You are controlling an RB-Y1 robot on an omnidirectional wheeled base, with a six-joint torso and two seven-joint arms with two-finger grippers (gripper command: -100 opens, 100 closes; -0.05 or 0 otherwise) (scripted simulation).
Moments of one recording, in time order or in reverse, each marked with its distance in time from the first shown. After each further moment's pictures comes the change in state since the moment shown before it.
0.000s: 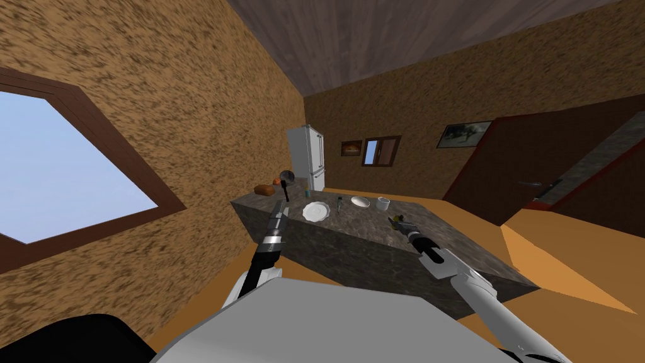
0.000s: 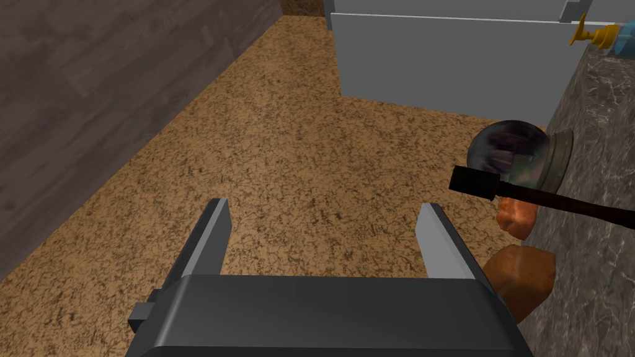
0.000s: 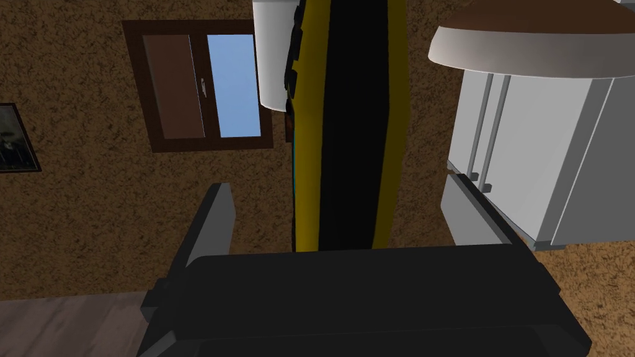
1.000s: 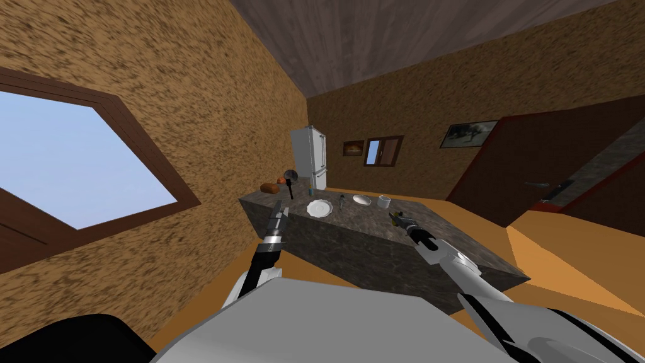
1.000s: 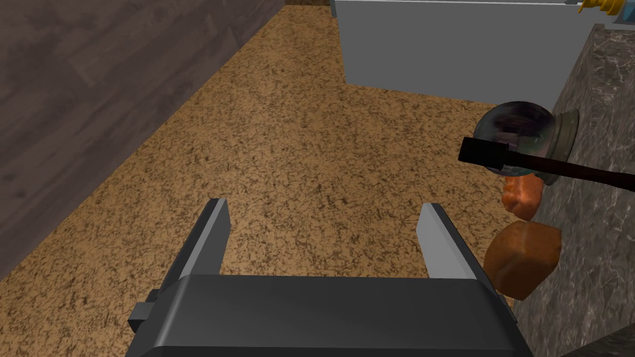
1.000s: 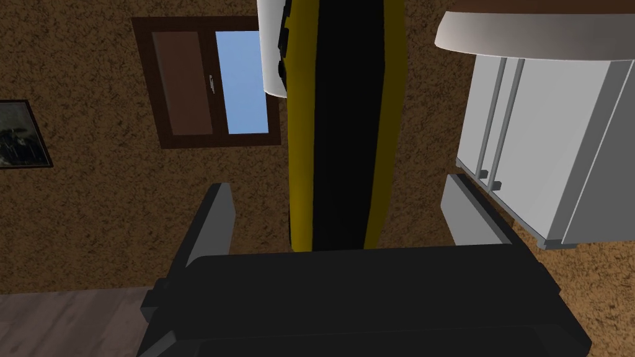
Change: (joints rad) left arm 0.000 0.000 0.000 0.000 0.000 0.000 0.000; right arm -0.220 -0.032 0.011 0.320 -0.063 -0.082 0.072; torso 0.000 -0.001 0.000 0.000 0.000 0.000
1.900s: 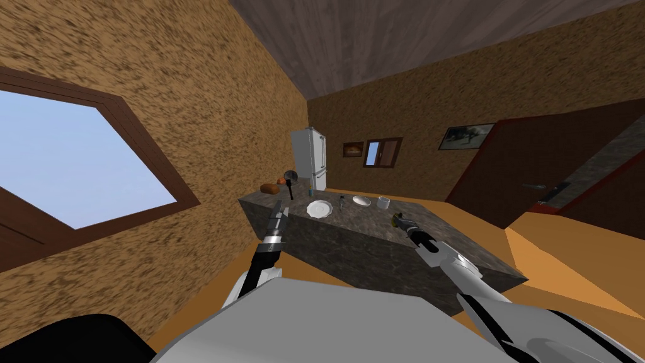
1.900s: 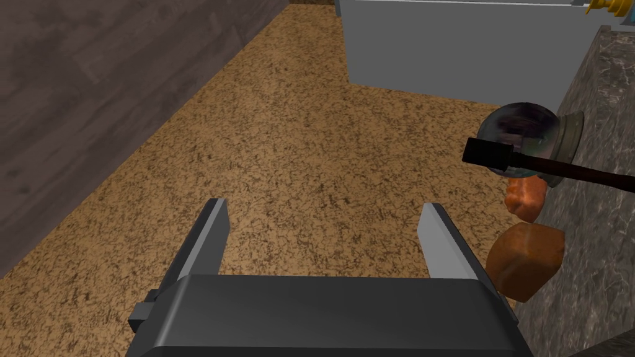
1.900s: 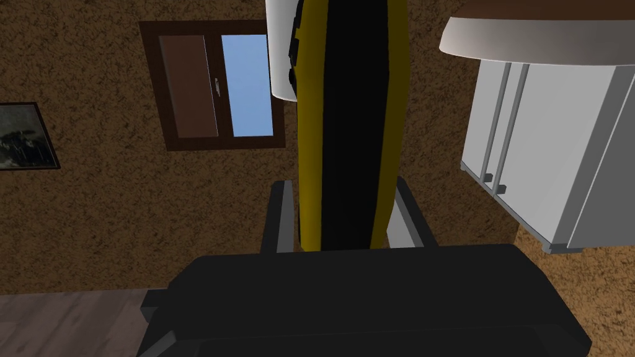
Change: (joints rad) left arm 0.000 0.000 0.000 0.000 0.000 0.000 0.000; right arm 0.004 0.009 -0.010 0.025 0.010 -0.006 0.002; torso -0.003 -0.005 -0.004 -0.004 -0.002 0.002
